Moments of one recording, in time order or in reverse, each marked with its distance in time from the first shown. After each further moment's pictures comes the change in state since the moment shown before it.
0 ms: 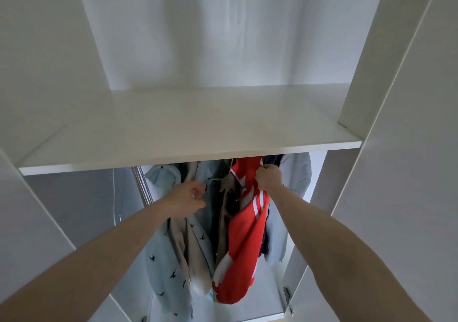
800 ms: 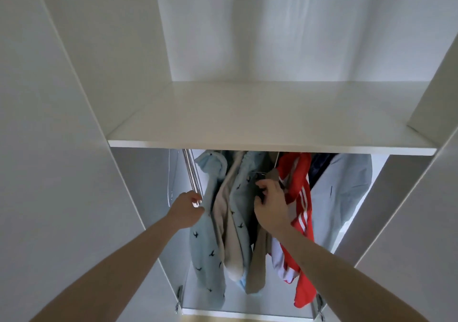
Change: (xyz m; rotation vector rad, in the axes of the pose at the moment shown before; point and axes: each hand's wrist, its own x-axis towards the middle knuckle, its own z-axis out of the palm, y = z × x) left_hand -0.079 -0.102 0.011 -0.140 0.360 -0.346; right_hand -0.116 0.040 0.084 -0.054 -0.144 -0.617
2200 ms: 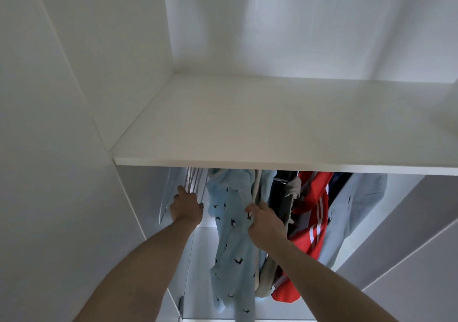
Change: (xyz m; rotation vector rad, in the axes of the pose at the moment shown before) left_hand 0.119 -0.054 -0.006 0.642 0.103 -0.059; right_hand 0.035 -0.020 0.109 -0.541 -0.450 0.196
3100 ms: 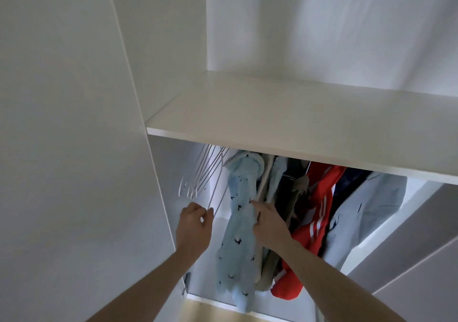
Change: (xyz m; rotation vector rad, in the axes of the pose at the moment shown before) left_hand -0.174 -0.002 0.000 -0.731 0.386 -0.003; right_hand -0.053 0.025 -0.012 0.260 -0.142 -0.116
